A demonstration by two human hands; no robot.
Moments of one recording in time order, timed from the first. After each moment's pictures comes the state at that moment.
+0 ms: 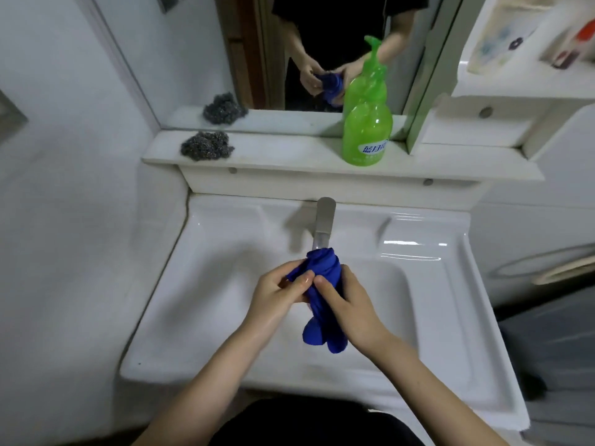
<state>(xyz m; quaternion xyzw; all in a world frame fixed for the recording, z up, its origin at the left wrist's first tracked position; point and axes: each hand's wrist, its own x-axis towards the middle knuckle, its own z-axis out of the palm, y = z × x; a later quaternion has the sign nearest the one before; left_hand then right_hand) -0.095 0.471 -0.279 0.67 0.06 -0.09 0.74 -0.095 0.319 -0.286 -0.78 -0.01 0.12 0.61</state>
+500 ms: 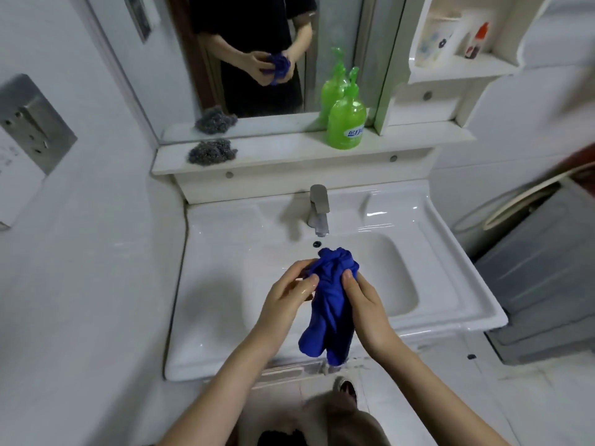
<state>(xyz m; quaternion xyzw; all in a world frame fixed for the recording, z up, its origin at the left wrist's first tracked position) -0.175 0.552 -0.250 0.68 -0.06 -0.18 0.71 -0.212 0.406 -0.254 -0.69 0.10 0.01 0.72</state>
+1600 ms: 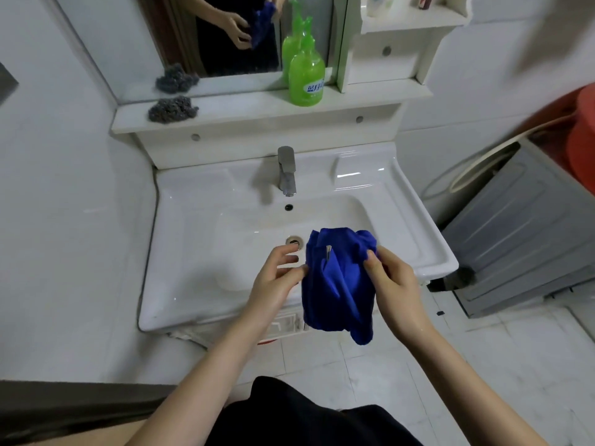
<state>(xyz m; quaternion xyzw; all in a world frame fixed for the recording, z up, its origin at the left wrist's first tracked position) -0.249 0.510 -0.277 0.70 0.02 -0.21 0.68 -0.313 0.327 -0.240 -0.76 0.11 -0.08 0.63</state>
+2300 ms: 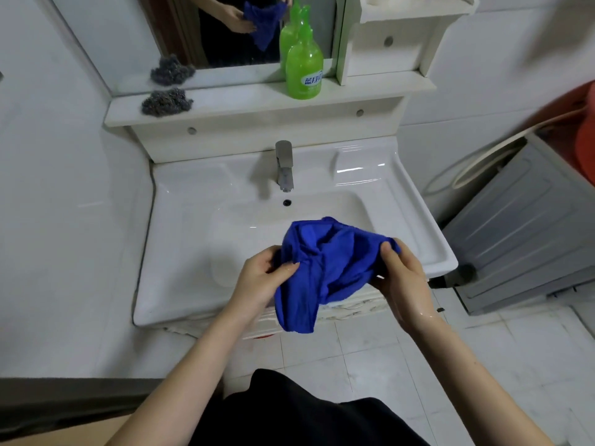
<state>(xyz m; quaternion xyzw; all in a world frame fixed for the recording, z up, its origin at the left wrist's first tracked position) -0.241 0.510 -0.276 0.70 -0.01 -0.18 0.69 -0.298 0.296 -0.256 -0.62 0.20 -0.05 0.76</state>
